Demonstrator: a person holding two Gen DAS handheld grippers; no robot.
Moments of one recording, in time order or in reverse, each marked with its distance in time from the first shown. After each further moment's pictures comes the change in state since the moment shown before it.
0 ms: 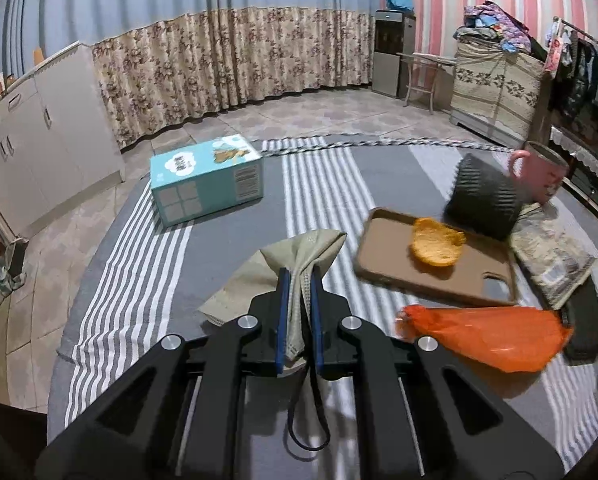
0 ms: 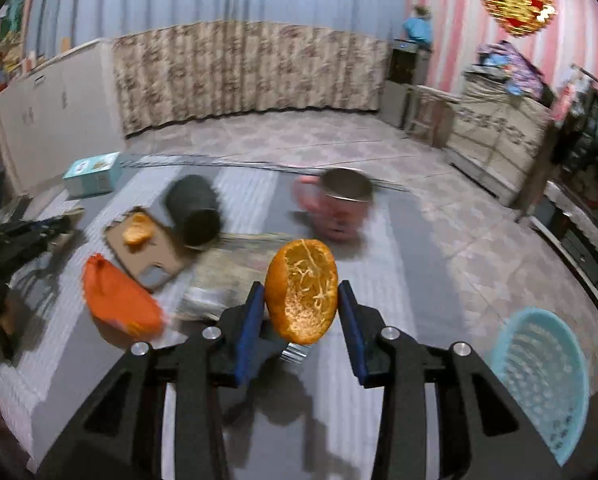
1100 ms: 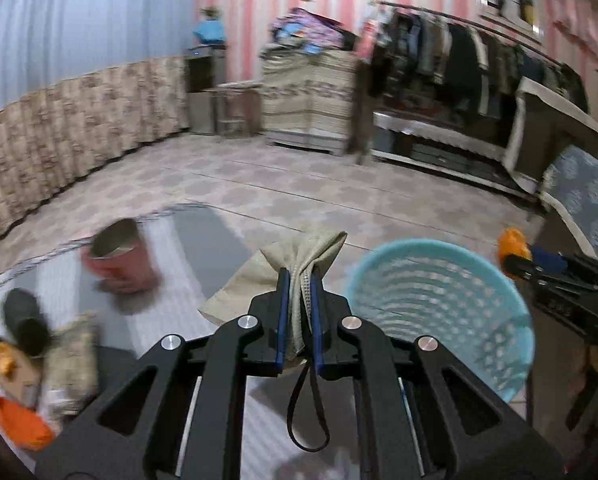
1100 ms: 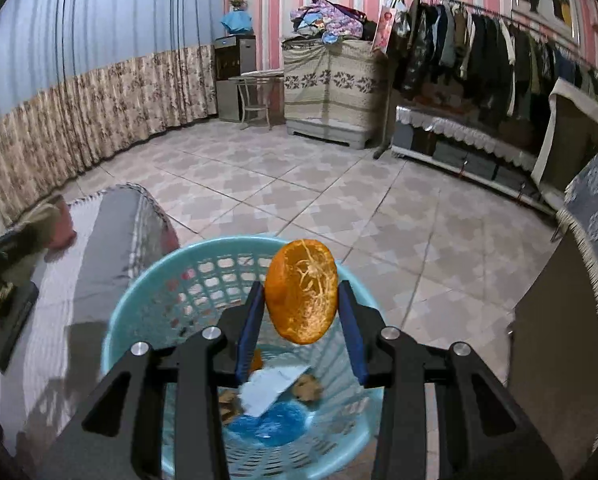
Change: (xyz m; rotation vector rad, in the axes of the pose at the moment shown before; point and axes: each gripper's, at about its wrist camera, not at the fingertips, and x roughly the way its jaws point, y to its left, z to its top) left arm -0.085 -0.444 0.012 0.319 -0.114 -0.508; right arm -0.036 -0.295 -0.100 0.387 -0.009 -0.364
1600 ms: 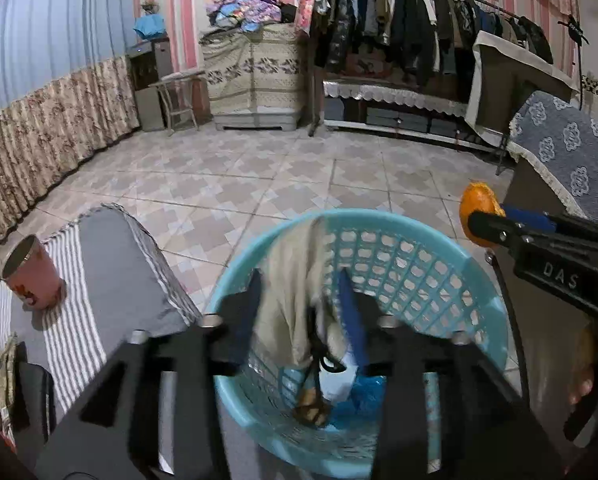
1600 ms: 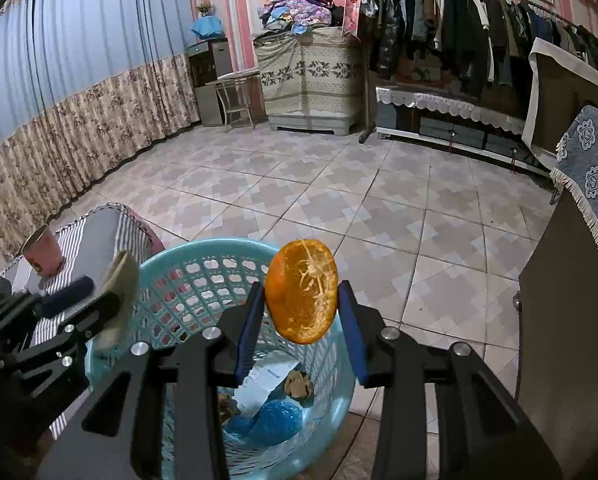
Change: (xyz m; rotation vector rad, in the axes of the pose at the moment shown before) left arm 0.047 -0.079 -0.002 0.122 0.058 -0.071; right arm 0.009 -0.044 -0.005 0.136 0.027 0.015
